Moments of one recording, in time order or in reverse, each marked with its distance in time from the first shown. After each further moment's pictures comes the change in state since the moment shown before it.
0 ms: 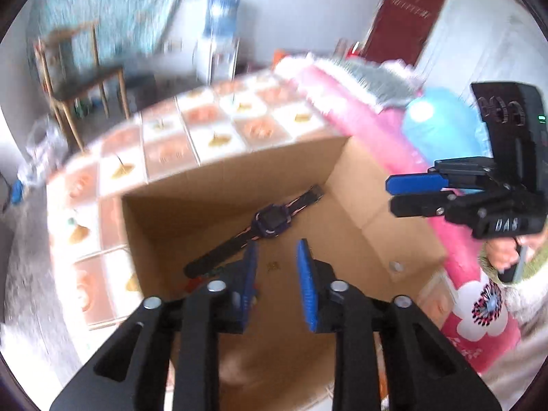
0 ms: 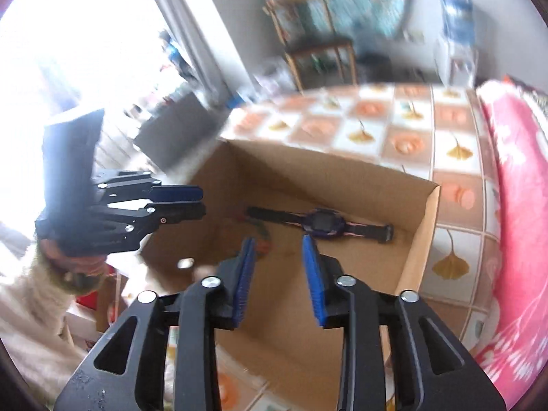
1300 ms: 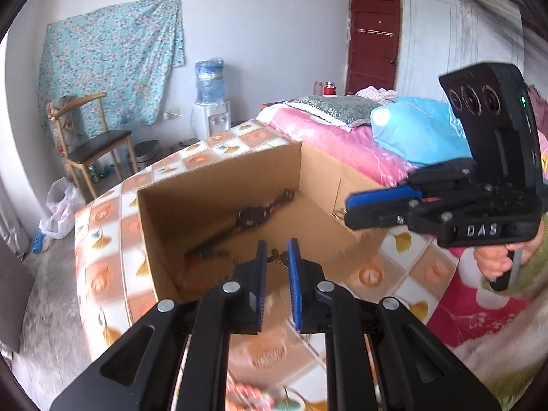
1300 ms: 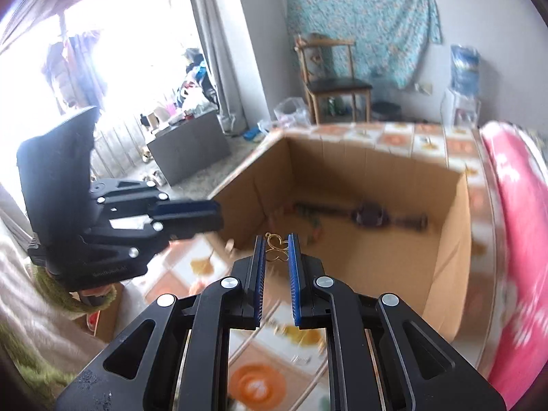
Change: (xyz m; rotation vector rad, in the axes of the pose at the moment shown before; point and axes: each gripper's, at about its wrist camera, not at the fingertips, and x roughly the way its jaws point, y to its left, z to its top) left arm -0.036 -0.057 -0.083 0.153 -0.218 0.051; right arm -0.008 0.071 -0.050 -0.135 -0.154 -0.051
